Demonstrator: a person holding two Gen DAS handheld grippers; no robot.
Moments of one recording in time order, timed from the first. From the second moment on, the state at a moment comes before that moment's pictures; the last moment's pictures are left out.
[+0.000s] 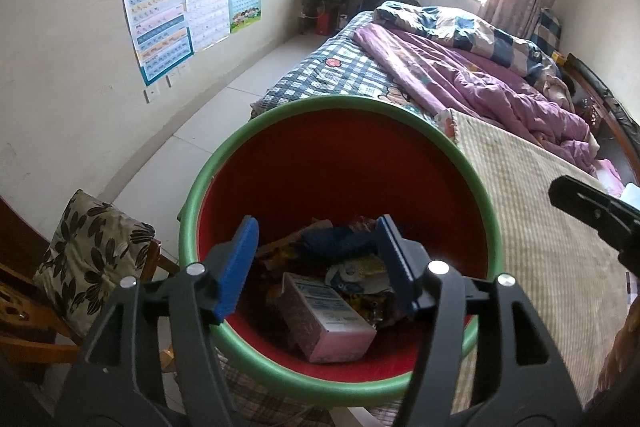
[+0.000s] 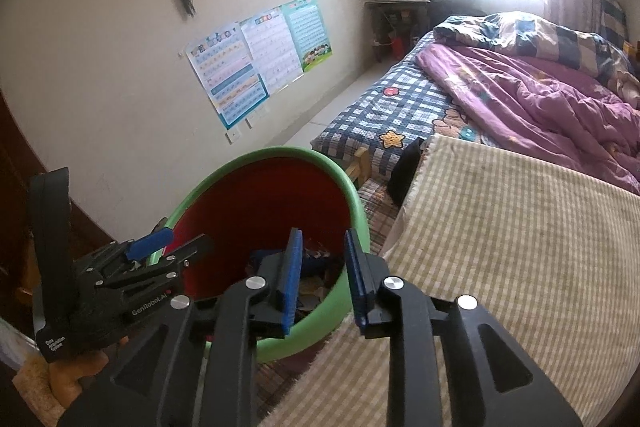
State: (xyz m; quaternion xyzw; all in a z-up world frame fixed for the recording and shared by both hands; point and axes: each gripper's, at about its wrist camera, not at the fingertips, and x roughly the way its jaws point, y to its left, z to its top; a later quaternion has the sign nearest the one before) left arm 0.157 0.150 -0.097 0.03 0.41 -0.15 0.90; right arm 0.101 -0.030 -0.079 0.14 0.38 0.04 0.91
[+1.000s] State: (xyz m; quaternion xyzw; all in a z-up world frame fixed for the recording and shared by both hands) left arm 0.066 0.107 -0.028 0.00 0.27 -0.07 0.96; right arm 0.007 -0.086 -0.039 0.06 0.24 0.04 0.97
